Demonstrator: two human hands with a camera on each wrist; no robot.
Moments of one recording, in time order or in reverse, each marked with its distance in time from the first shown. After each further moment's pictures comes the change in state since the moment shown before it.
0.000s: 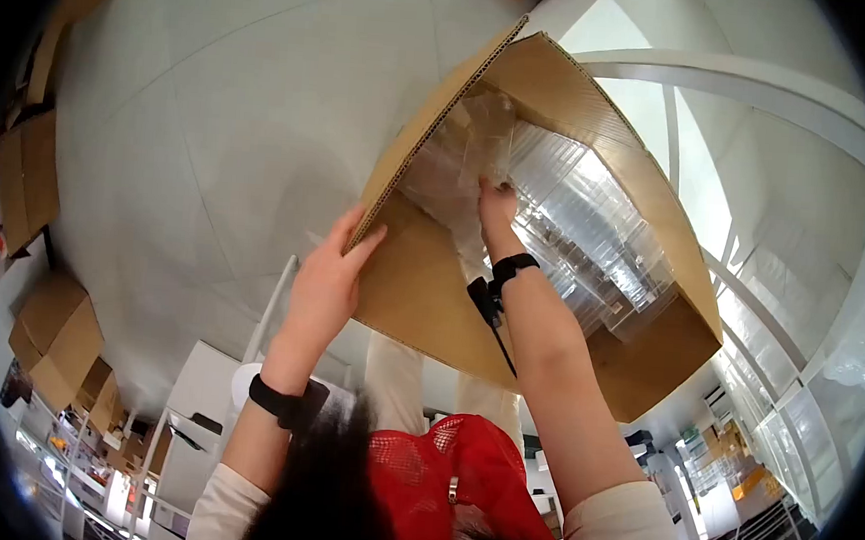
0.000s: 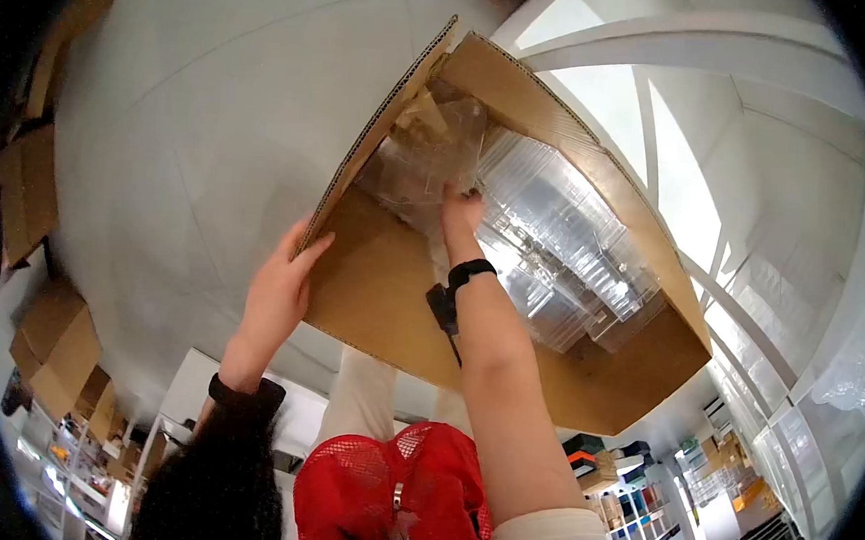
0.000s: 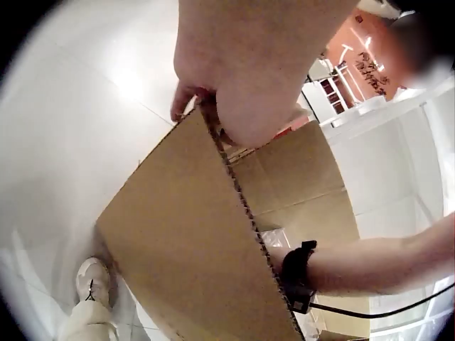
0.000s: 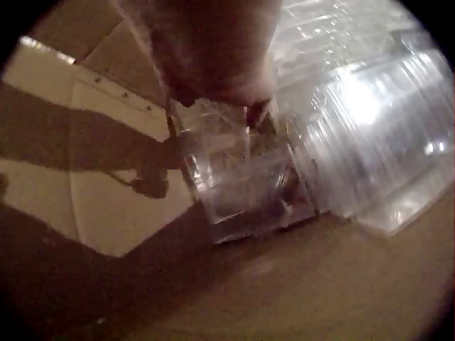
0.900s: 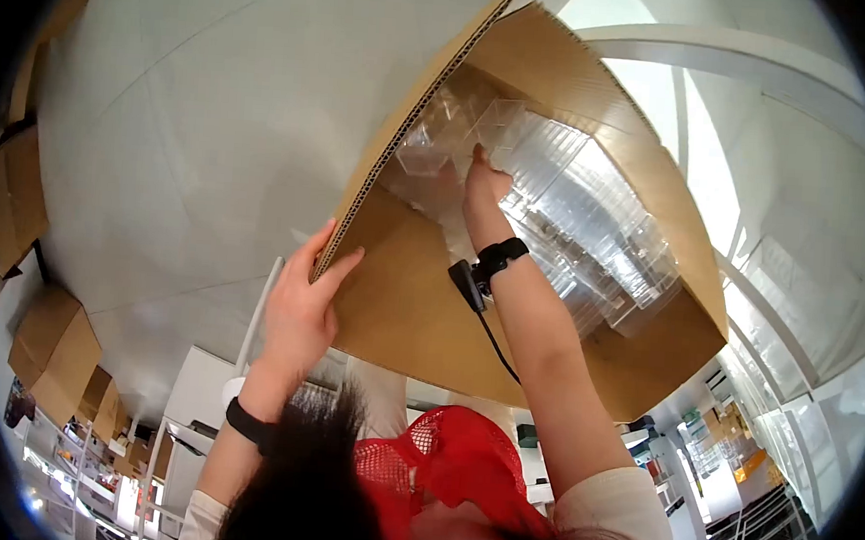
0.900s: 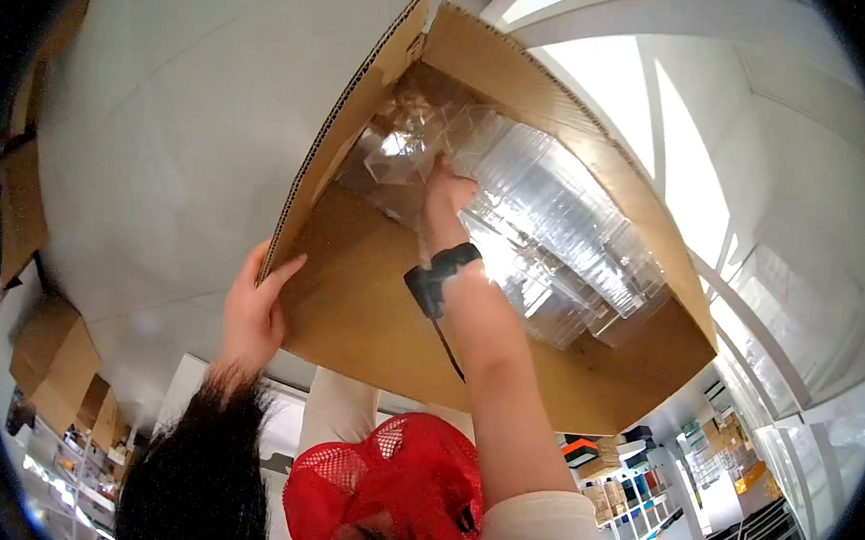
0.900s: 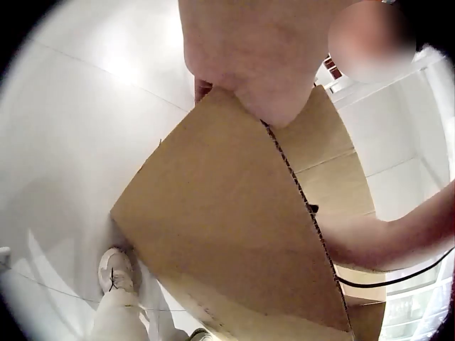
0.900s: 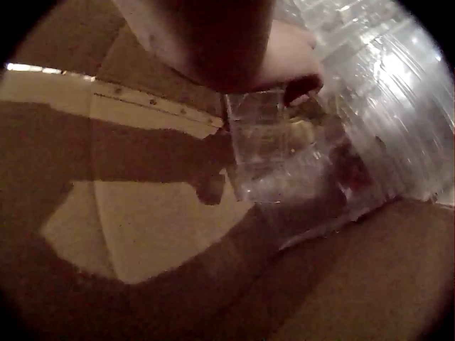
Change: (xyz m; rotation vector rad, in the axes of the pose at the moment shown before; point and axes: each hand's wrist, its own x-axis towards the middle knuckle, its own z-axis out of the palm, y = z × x) left_hand 0.002 -0.006 0.013 0.000 0.034 0.004; right_hand 0.033 -0.028 0.021 0.191 0.136 0.411
